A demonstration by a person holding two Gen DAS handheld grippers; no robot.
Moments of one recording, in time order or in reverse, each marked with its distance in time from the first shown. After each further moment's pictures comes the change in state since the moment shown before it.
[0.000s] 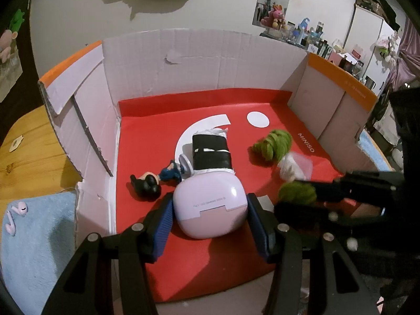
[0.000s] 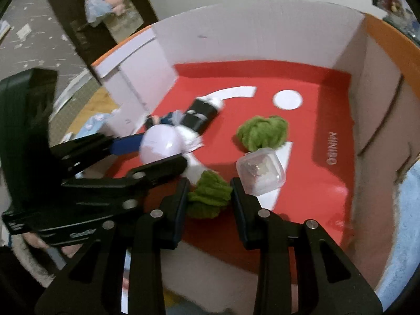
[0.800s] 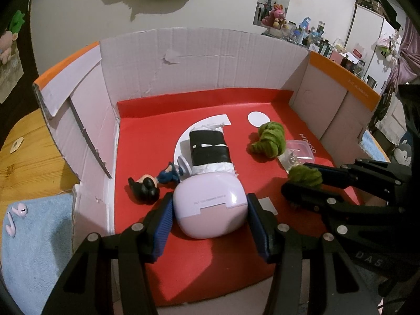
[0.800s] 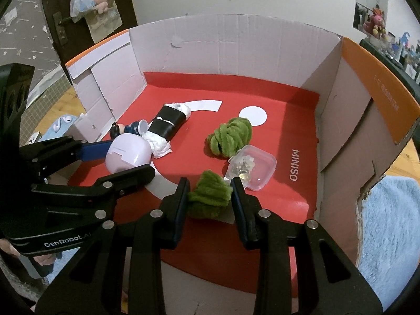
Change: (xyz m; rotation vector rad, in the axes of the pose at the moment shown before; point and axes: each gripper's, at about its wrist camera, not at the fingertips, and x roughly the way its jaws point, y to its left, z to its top) left arm 0.000 -0.004 -0.003 0.002 -0.001 0.011; right arm -0.003 0.001 0.002 -0.050 -0.050 -0.194
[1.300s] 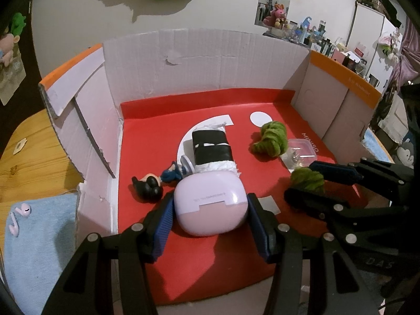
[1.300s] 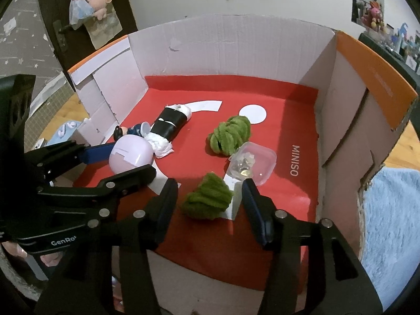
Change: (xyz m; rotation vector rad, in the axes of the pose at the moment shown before) left arm 0.002 0.001 0.002 0.003 0.001 0.018; right arm -0.002 -0.003 -0.003 0.039 -0.009 0.033
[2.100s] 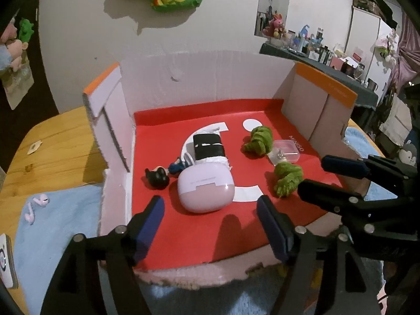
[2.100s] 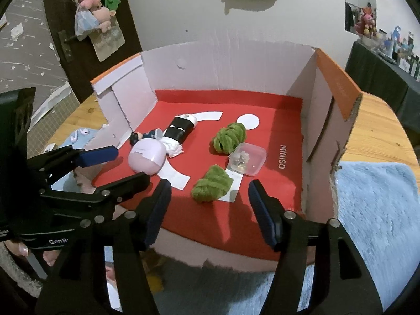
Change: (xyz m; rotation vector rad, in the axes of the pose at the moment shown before) left arm -0.037 -0.008 -0.014 0.005 -0.075 0.027; right arm -0.038 0.008 -0.011 0.008 -0.082 0.003
